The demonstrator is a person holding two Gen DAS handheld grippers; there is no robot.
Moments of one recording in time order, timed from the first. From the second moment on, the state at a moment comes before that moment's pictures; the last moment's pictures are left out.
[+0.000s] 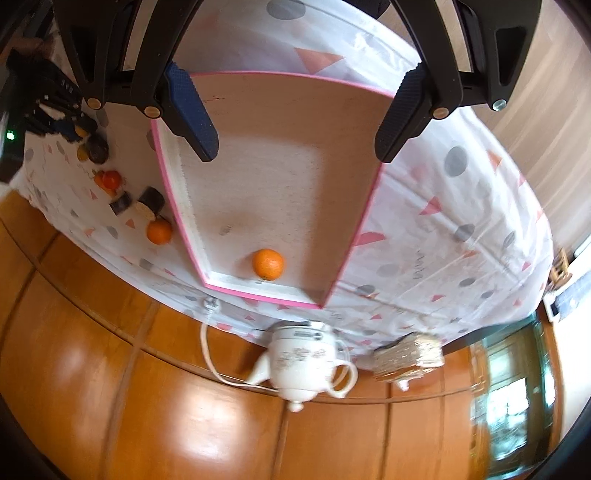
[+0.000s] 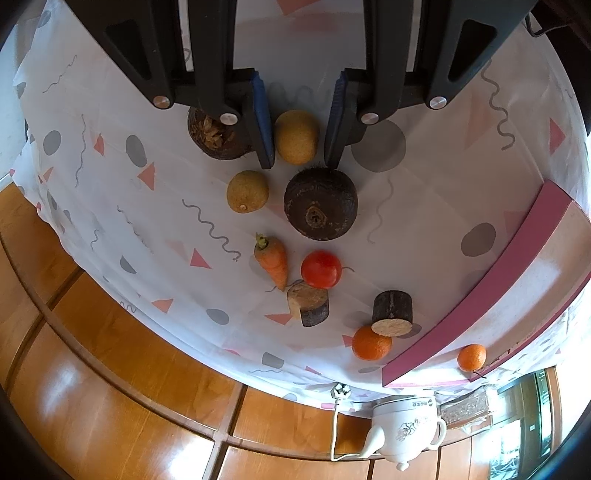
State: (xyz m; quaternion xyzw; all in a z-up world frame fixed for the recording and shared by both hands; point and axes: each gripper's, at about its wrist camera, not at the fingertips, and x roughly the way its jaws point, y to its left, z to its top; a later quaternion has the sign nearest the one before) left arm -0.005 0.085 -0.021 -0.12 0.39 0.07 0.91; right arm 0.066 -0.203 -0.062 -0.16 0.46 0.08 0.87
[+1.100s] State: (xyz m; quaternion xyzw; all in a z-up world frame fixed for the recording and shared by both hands) left arm -0.013 0.117 -0.025 -0.16 0.38 0.12 0.90; right arm 0.062 -0.102 0.012 -0.02 0.41 0.26 0.87
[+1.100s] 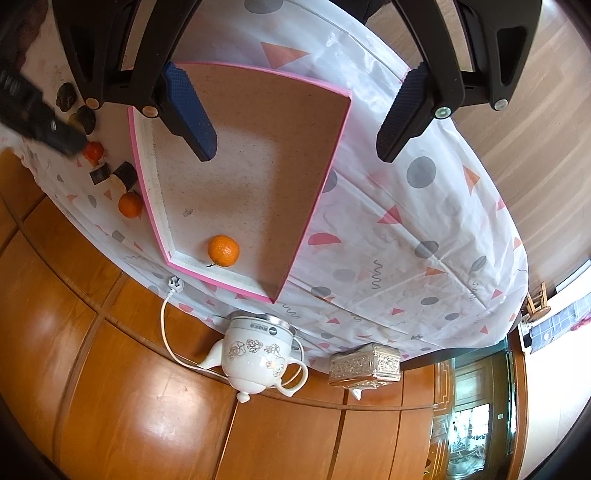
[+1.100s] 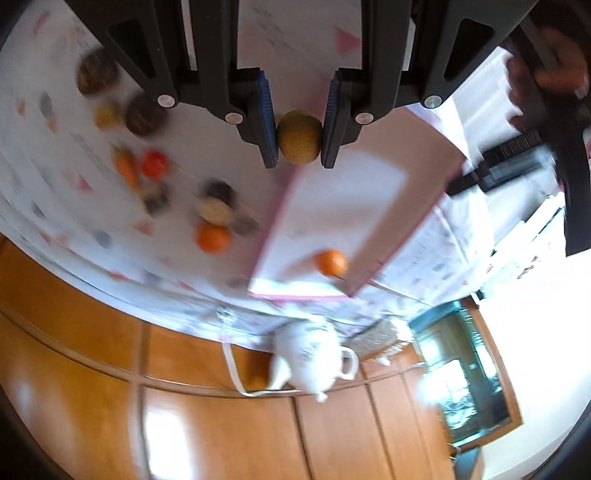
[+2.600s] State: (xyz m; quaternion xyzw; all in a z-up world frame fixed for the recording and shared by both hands) left arm -0.014 0.094 -0.016 -0.12 0.37 0.08 0.92; right arm -0.020 -0.326 -0.042 0.05 0.39 -0.20 0.90
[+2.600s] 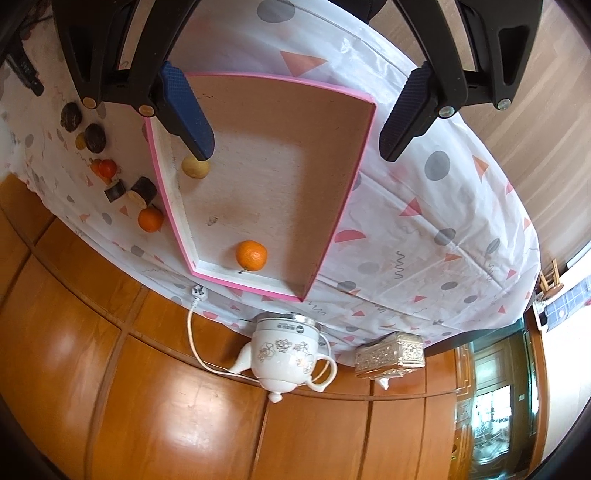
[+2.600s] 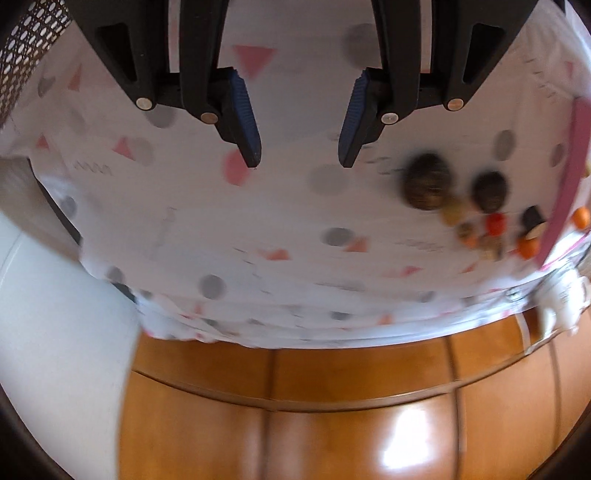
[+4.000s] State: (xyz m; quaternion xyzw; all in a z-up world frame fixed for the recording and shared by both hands) left arm 0.095 -0.082 -0.007 0.01 0.48 -0.22 0.85; right arm -0.034 -0.378 -0.074 0.11 0.37 -0.28 0.88
